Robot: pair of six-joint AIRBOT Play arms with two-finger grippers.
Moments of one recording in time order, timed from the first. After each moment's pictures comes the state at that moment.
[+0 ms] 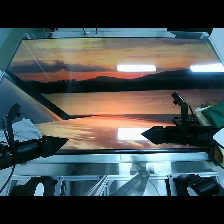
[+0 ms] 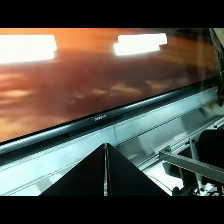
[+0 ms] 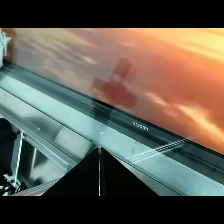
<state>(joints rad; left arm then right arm) 0.14 -0.32 0.50 0.73 -1.39 -1.34 0.29 -0.63 0.58 -0.80 1.08 1.50</state>
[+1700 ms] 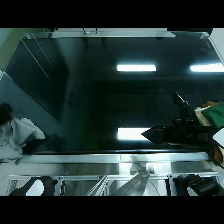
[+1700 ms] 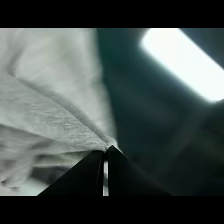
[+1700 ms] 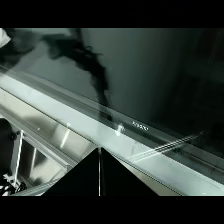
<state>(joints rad) 0.45 -0.93 1.03 1.37 -1.29 -1.58 0.29 -0.64 0.58 -0.80 1.08 1.50</state>
